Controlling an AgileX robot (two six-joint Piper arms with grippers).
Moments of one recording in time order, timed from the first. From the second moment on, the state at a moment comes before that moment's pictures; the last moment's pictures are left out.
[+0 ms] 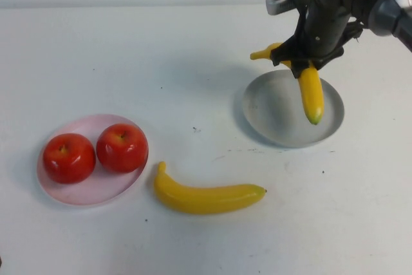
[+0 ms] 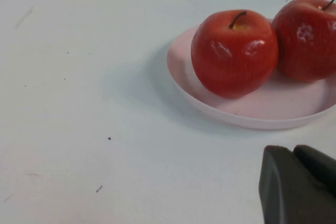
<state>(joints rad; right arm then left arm) 0.38 2.27 -2.23 -0.16 1.24 0.10 -0.15 -0.01 0.03 0.10 0.38 -0.09</state>
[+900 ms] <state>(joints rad) 0.46 2.16 -2.17 -0.01 1.24 -0.12 -0.15 -0.01 0.03 0.10 0.38 -0.09</state>
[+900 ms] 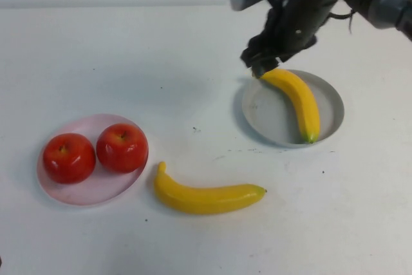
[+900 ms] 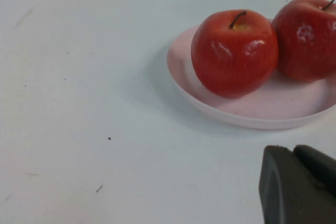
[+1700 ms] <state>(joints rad) 0.83 1.93 -1.59 0.13 1.14 -0.75 -0.15 -0.01 0.03 0.10 0.38 -0.09</state>
